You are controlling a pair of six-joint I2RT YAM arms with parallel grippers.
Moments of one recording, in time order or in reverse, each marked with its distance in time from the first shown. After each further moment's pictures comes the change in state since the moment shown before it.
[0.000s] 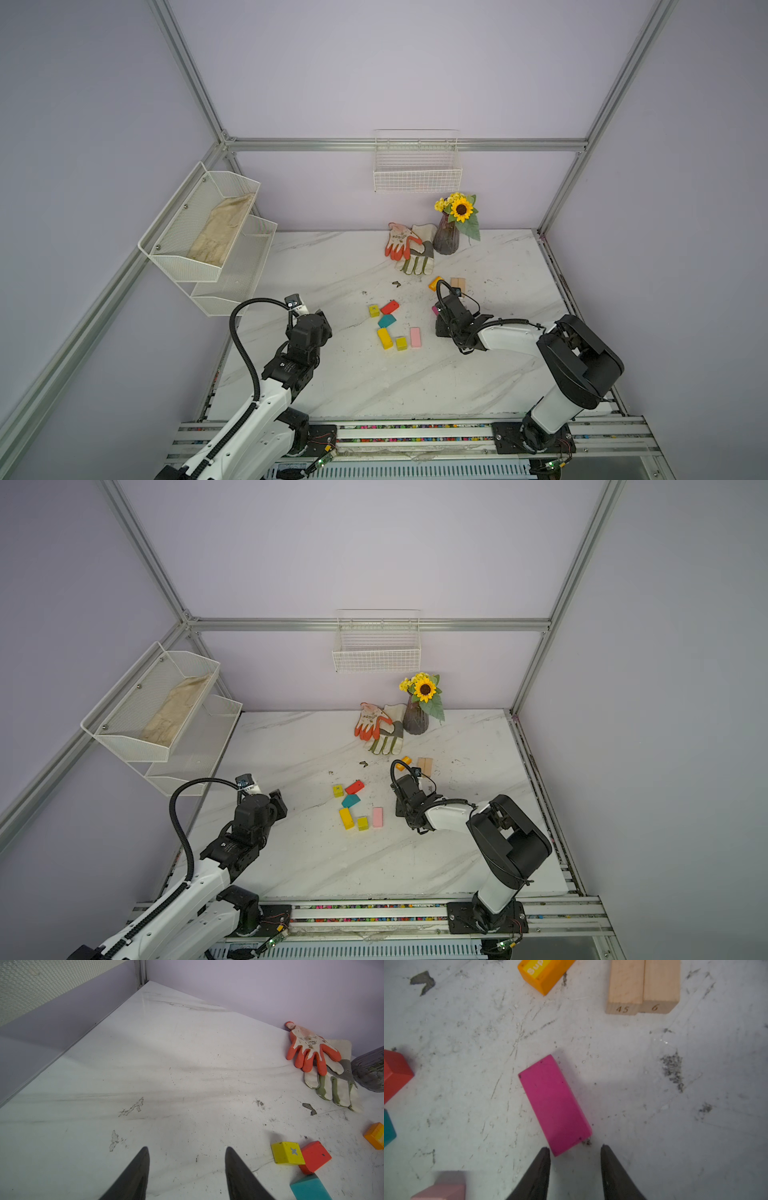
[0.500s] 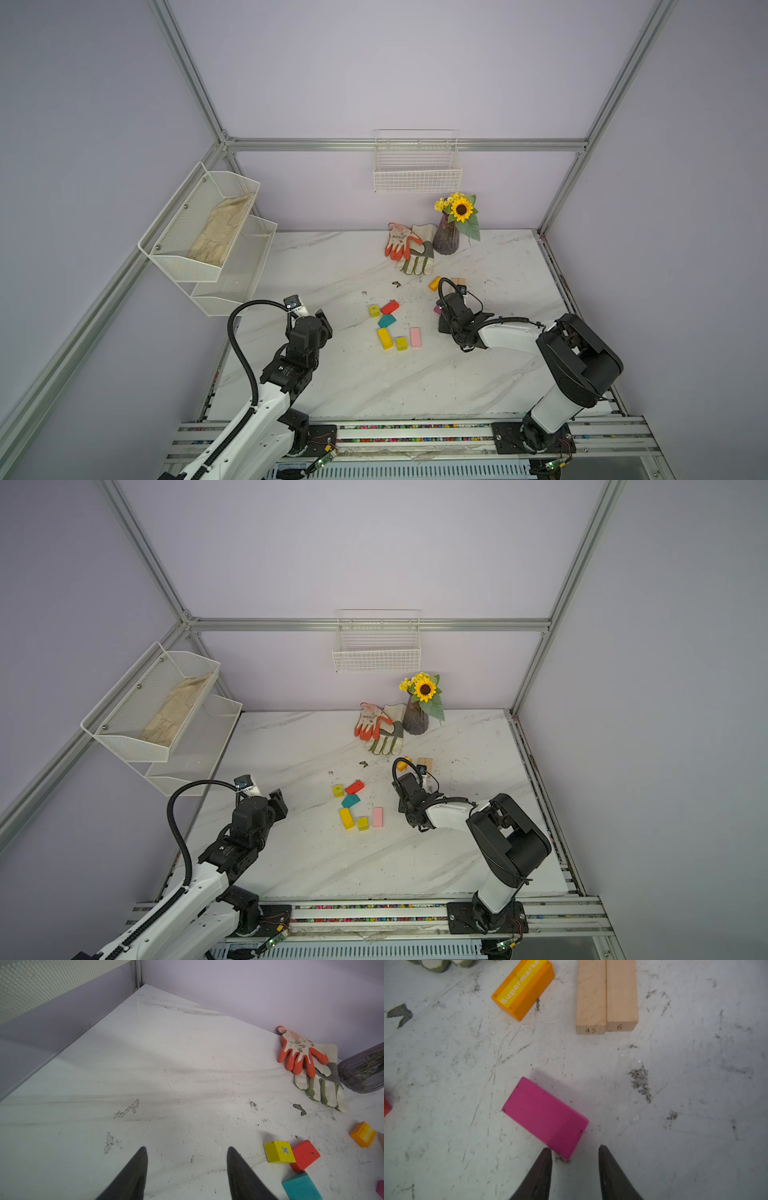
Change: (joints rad) left arm 0.000 -0.033 -0.017 0.019 0.019 0.000; right arm -0.036 0.002 0.002 0.001 0.069 0.035
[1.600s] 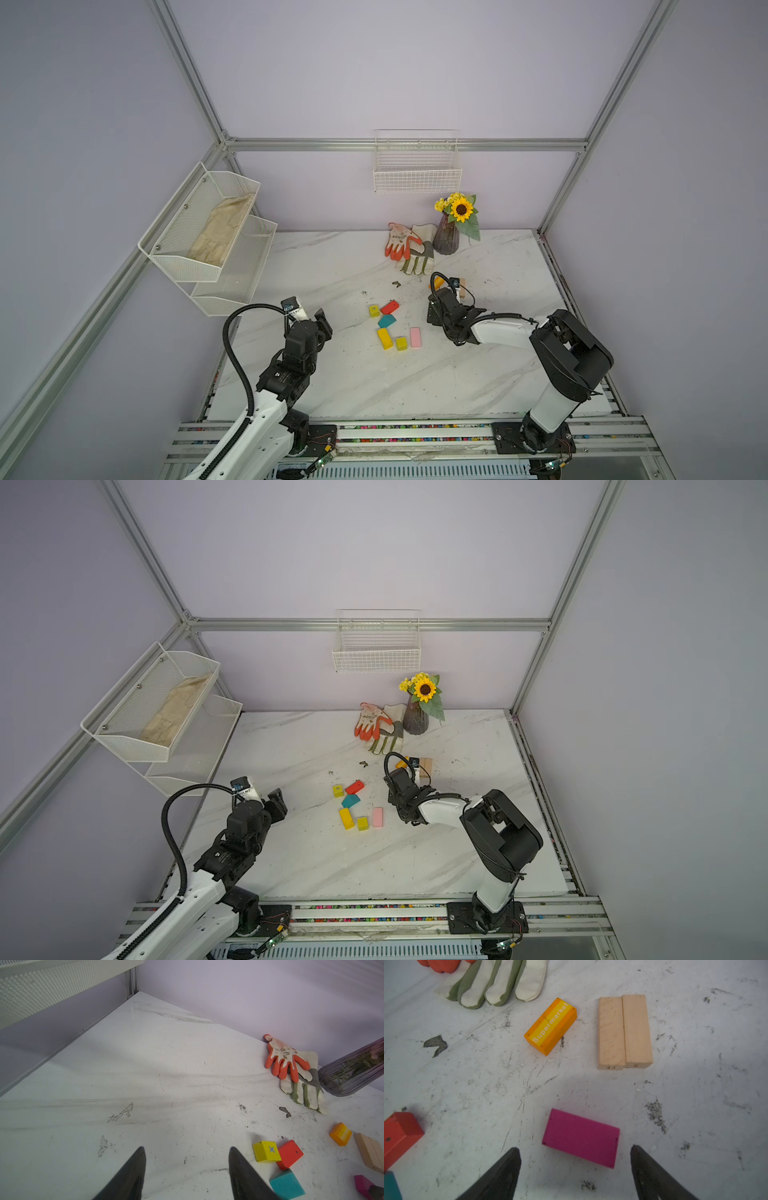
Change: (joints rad) left arm 0.000 -0.080 -0.028 0.008 0.026 0.000; right arm 0.050 0.050 0.088 0.021 0.093 -0.021
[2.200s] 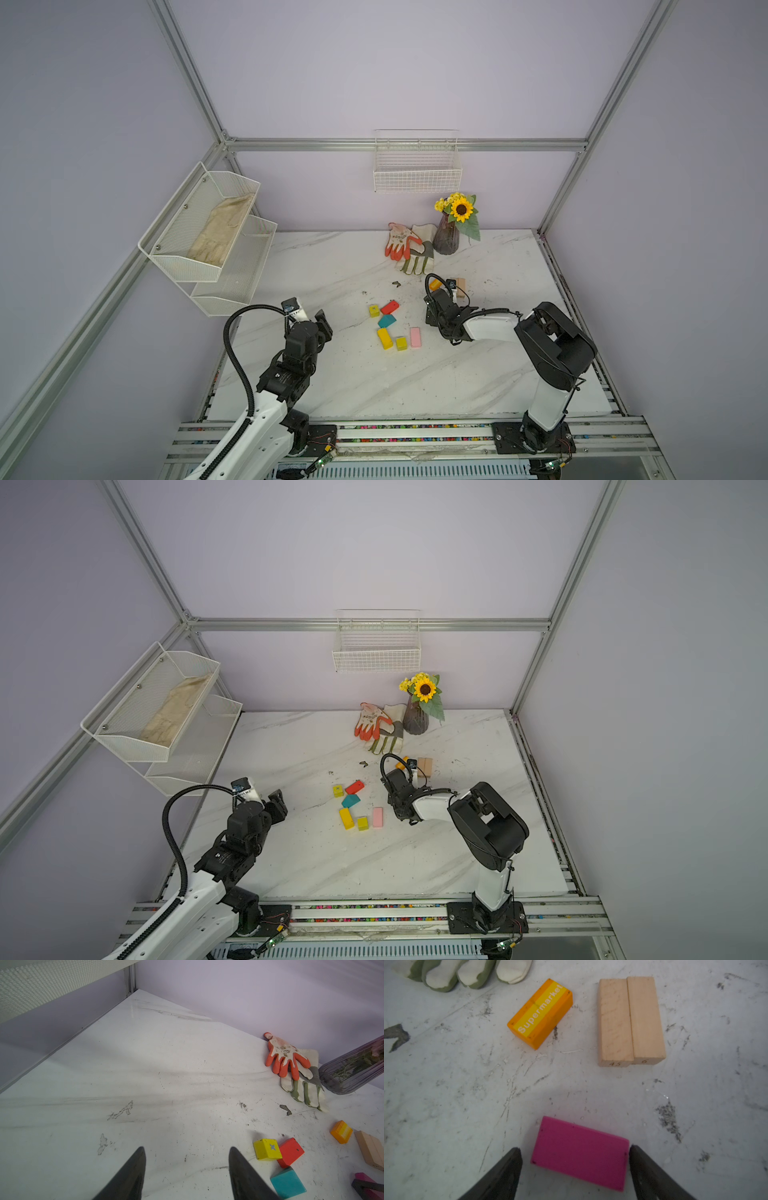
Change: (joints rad) left arm 0.000 -0.001 -0.005 0.000 0.004 0.000; right arm 0.000 0.101 0.045 0.002 0.016 0.008
